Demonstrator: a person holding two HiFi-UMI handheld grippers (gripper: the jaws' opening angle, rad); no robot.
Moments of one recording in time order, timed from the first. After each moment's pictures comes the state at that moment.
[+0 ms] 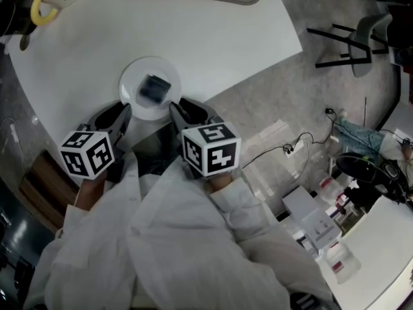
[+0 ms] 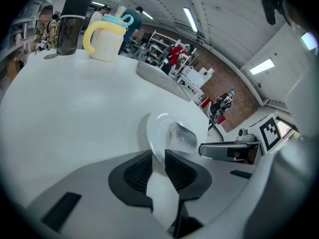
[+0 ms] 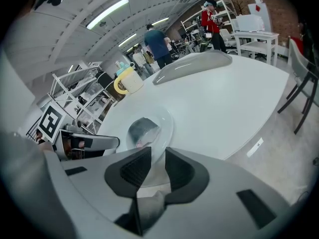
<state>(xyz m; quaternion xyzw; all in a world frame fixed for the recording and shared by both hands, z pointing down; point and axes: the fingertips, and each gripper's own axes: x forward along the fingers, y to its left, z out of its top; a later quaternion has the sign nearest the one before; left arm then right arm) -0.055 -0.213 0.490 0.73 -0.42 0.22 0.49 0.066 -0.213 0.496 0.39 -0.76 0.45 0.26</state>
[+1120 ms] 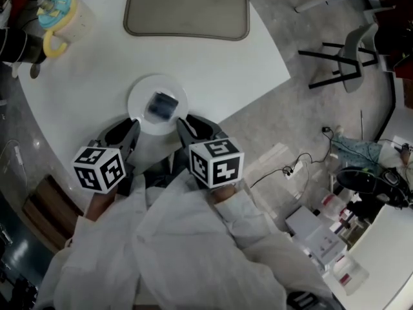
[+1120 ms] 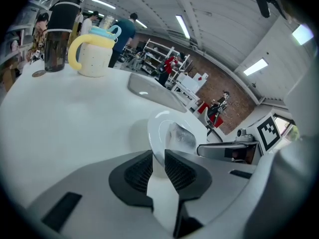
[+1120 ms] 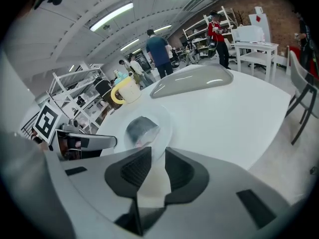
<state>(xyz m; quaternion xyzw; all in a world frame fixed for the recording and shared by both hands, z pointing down) -0.077 -0.206 0.497 0.76 -0.44 0.17 0.45 0.045 -0.209 0.504 0.42 -0.78 0.40 0.25</state>
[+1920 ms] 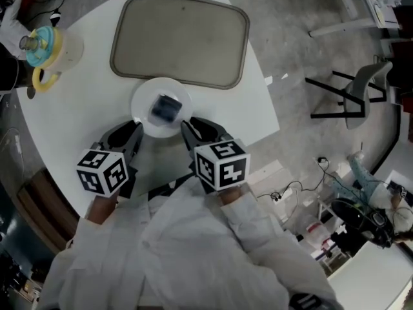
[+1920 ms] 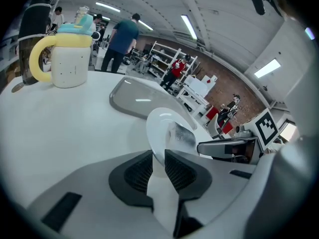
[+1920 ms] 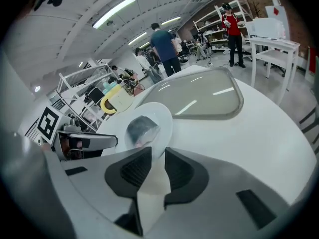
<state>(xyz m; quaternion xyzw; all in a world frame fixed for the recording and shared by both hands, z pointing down) -0.057 -0.182 0.490 0.73 -0.50 0.15 0.44 0.063 -0.208 0.499 0.33 -0.82 0.38 0.29</state>
